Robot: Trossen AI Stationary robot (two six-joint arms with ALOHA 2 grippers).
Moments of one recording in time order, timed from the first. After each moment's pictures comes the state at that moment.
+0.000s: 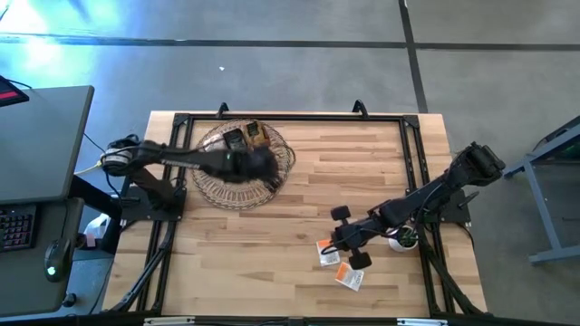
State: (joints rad) left arm 0.06 1.55 1.12 -0.64 -0.51 -0.64; right arm 0.45 1.50 0.76 -0.14 0.10 0.09
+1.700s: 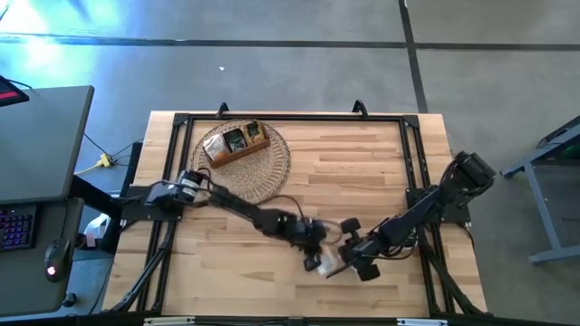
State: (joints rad) left arm -0.28 2.21 1.48 -0.05 0.01 -0.61; right arm 0.61 1.64 0.76 -0.28 0.19 0.23
